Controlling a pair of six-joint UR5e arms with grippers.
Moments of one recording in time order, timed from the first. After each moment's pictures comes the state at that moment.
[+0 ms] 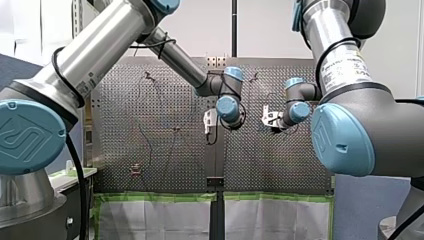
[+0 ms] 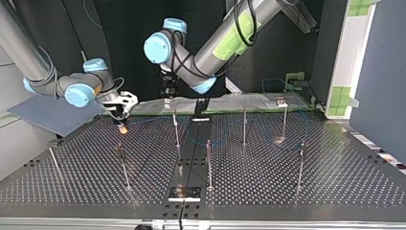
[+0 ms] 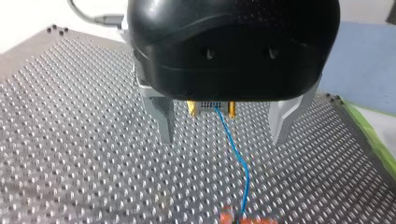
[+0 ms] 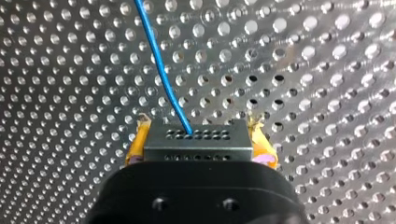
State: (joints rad) left arm -0.76 -2.21 -1.41 -2.88 -2.08 -1.76; right arm 1.80 -0.93 1.46 -0.23 1.31 1.62
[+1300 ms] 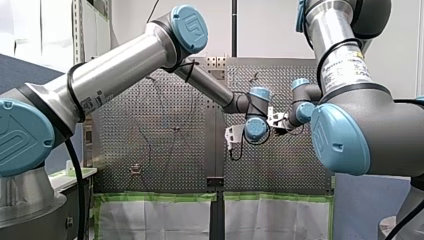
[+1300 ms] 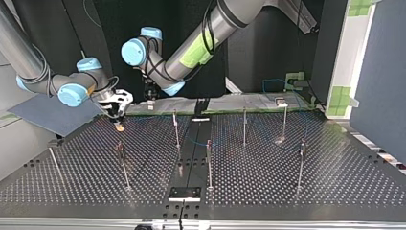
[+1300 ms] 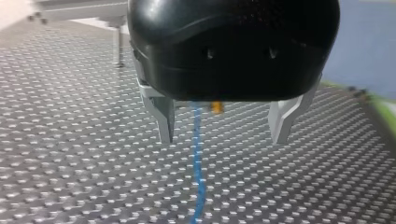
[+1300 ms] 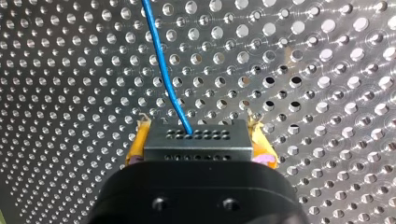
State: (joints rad) left arm -0.84 -2.49 -1.08 -2.88 -2.23 -1.82; right arm 1.76 -0.93 1.47 -0.20 1.25 1.60
